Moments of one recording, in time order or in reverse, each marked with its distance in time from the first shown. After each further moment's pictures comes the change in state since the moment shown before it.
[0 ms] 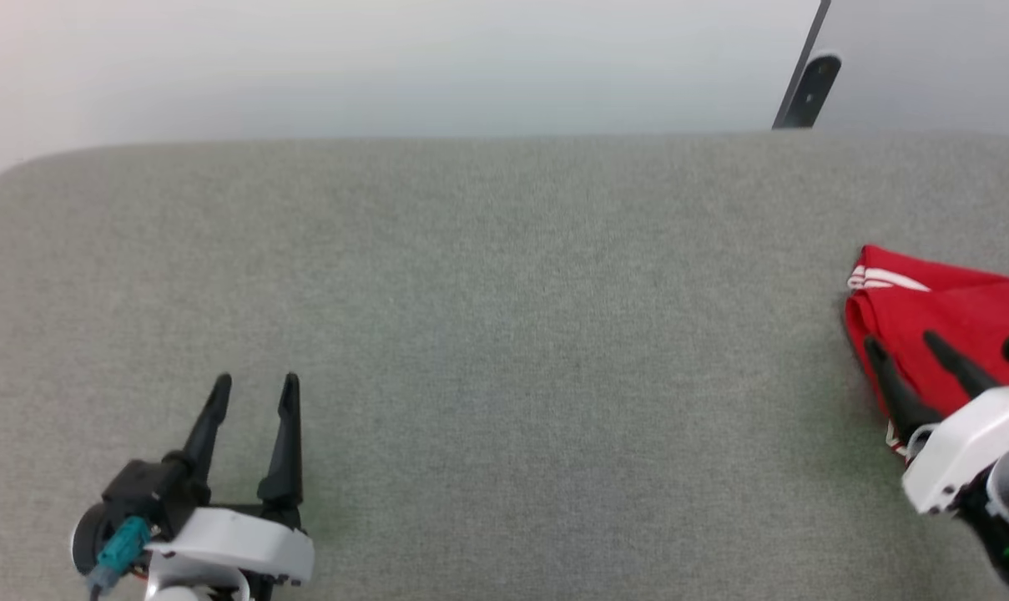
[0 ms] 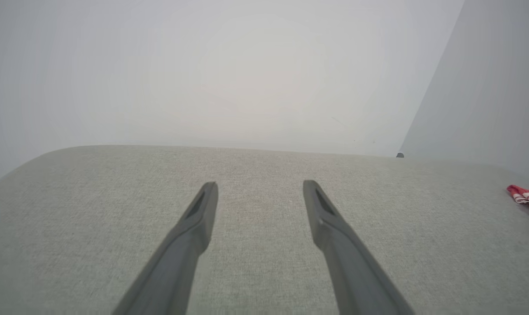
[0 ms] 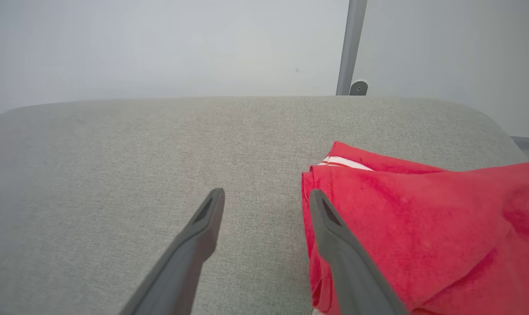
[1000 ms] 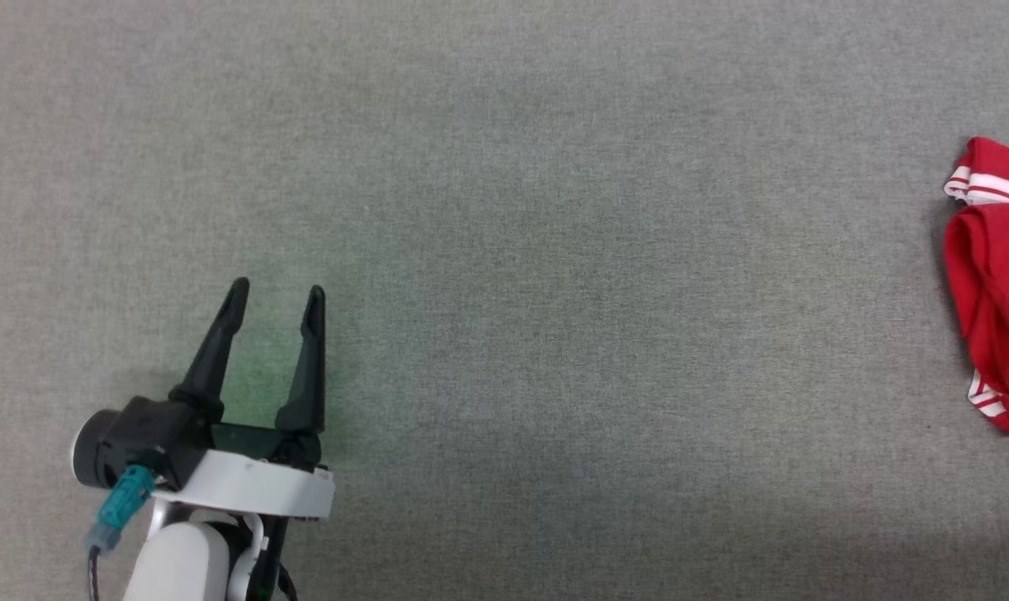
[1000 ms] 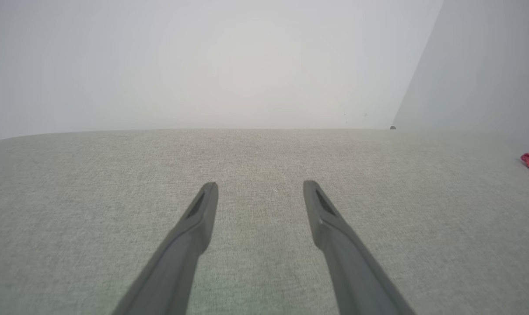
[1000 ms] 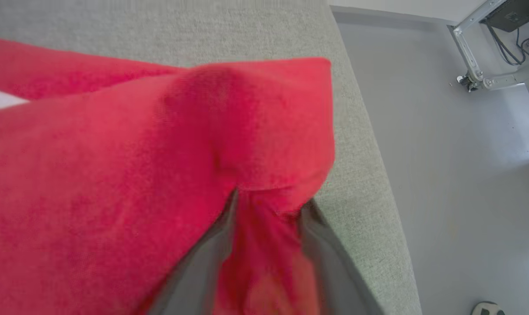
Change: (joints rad) left arm -0.092 0.009 -0.059 -0.140 0.028 -0.004 0.002; right arm -0.275 -0.234 -0.274 0.380 -0.172 0.000 0.219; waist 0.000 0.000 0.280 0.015
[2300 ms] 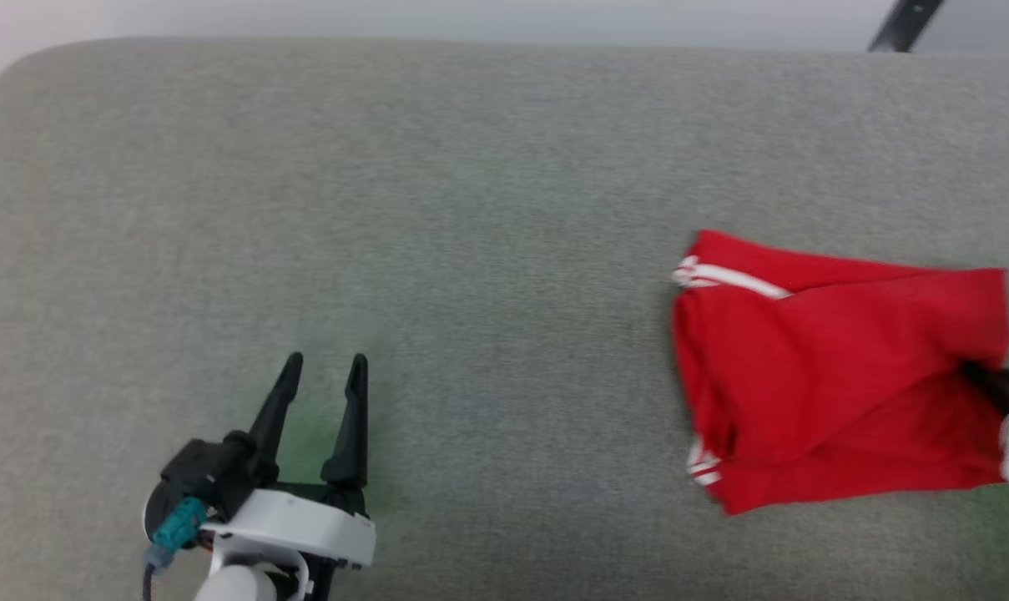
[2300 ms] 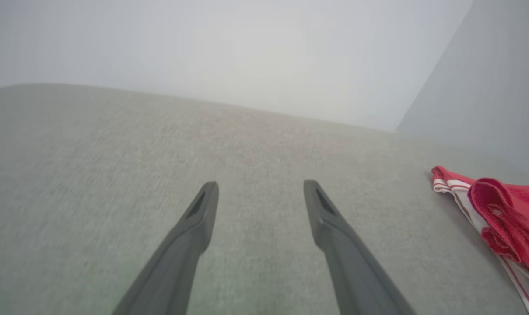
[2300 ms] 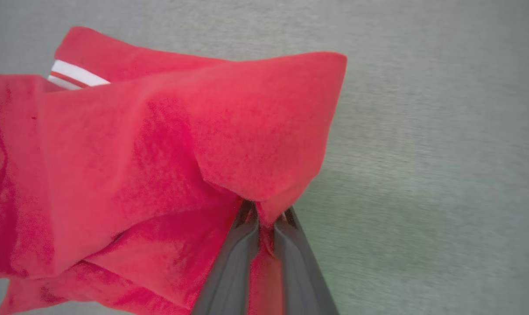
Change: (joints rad) left arm 0.059 -0.077 -0.027 0.133 -0.073 0.000 0.000; right arm 0.264 0.137 0.156 -0.527 0.232 0.000 0.339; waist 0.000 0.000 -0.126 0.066
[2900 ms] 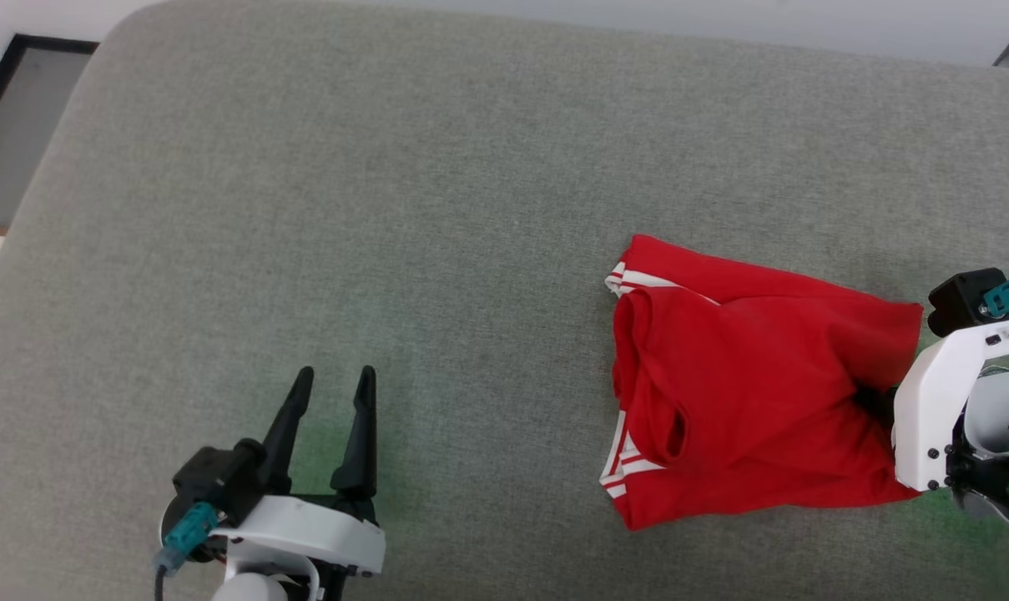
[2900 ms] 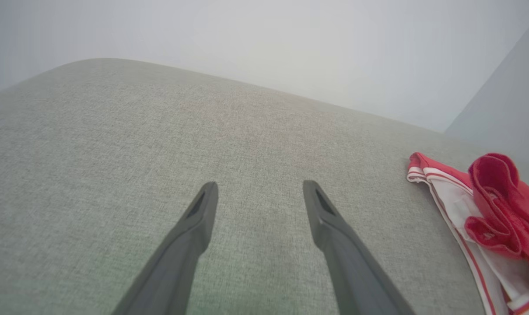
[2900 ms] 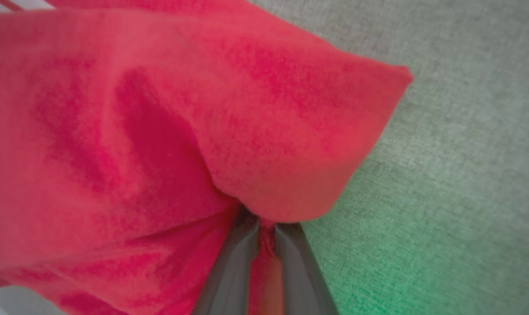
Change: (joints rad) left arm -0.002 -0.015 -0.006 0.041 -0.025 0.003 0.000; right arm -0.103 0.092 0.159 0.133 -0.044 0.000 0.105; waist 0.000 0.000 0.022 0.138
